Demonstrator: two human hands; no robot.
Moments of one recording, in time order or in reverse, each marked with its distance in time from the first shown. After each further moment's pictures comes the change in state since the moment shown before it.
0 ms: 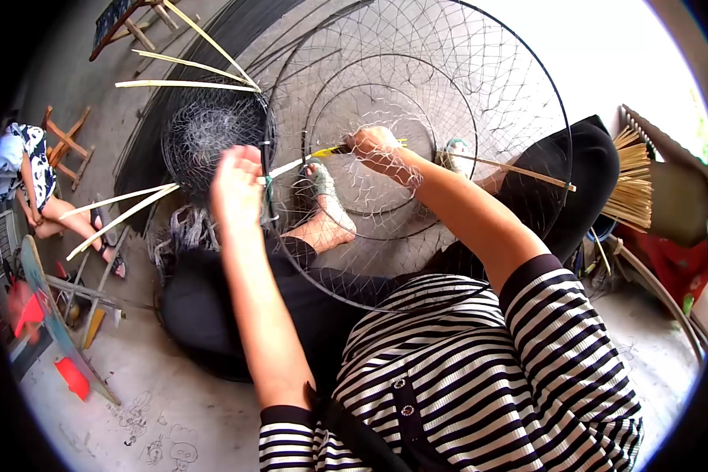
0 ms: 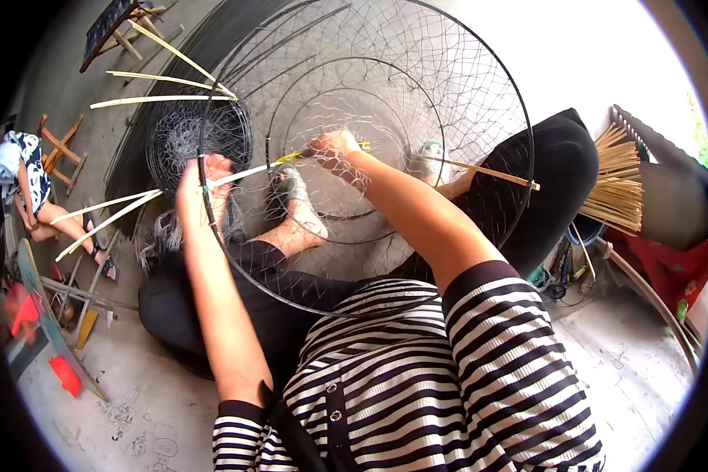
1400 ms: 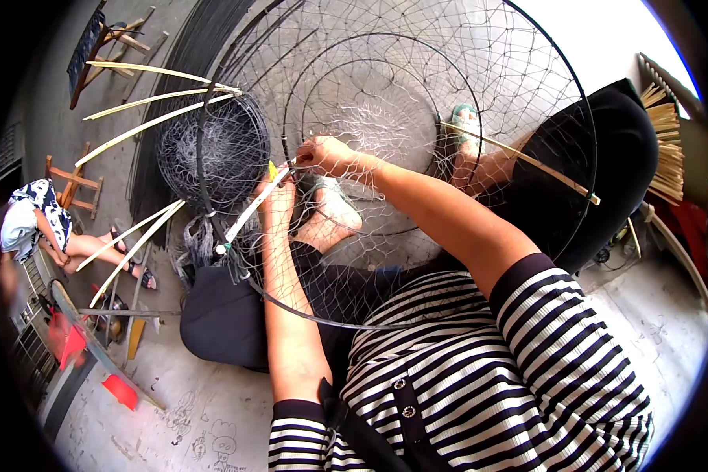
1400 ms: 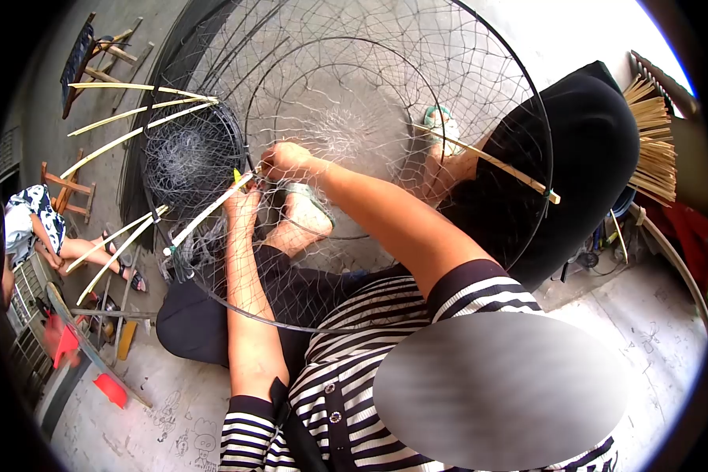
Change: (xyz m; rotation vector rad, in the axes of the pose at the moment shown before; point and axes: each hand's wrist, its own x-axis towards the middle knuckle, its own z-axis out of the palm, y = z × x) left_hand 0.038 -0.108 -0.038 1.281 -0.067 0.356; right_hand 0.037 -0.037 0.048 0.892 -0.008 0.053
